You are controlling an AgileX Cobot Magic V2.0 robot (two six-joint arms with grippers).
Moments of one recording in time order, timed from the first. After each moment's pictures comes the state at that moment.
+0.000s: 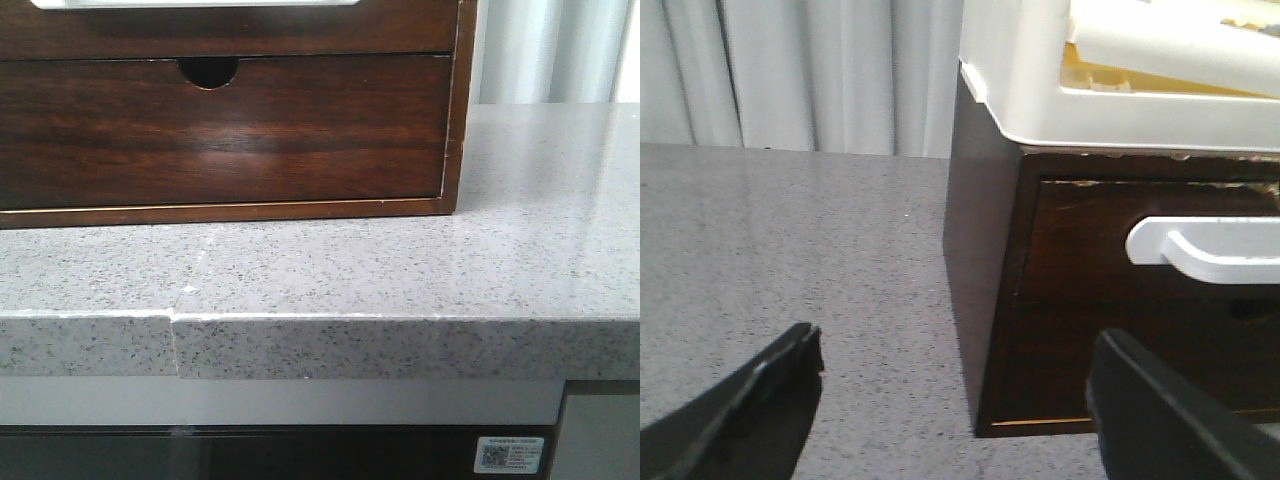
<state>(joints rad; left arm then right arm) -0.08 0.32 -0.56 -0.12 0.45 0.01 0.02 0.51 -0.59 -0.02 0.49 -0.05</state>
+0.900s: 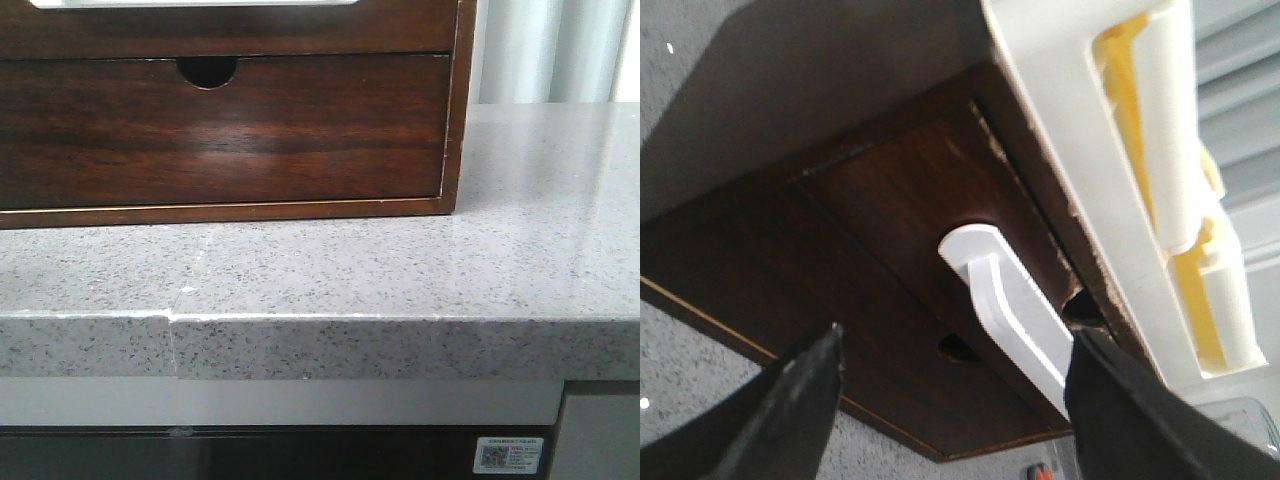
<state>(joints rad) -0.08 0.63 -0.49 -1.36 0.38 0.27 0.02 0.51 -0.59 -0.02 0.49 -0.05</state>
